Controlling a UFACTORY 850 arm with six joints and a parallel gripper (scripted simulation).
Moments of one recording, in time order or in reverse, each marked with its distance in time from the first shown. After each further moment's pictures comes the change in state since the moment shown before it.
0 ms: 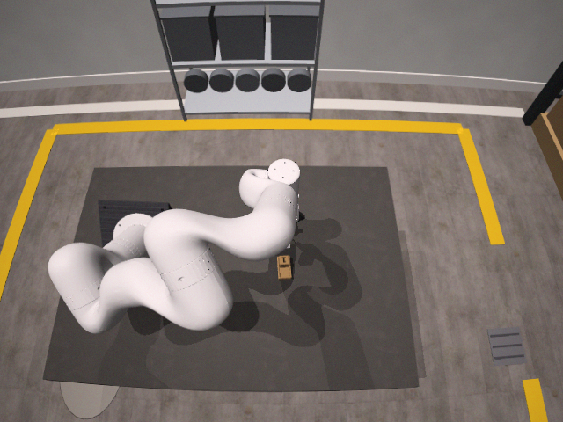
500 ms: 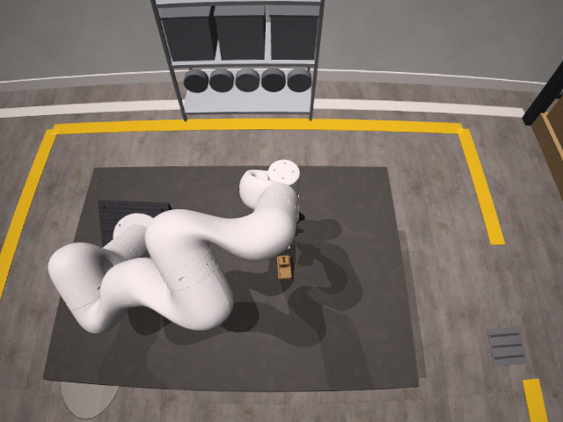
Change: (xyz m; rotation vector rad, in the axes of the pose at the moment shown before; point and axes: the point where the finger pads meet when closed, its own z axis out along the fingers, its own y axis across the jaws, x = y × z) arm 0.000 0.000 0.003 0.000 0.000 0.000
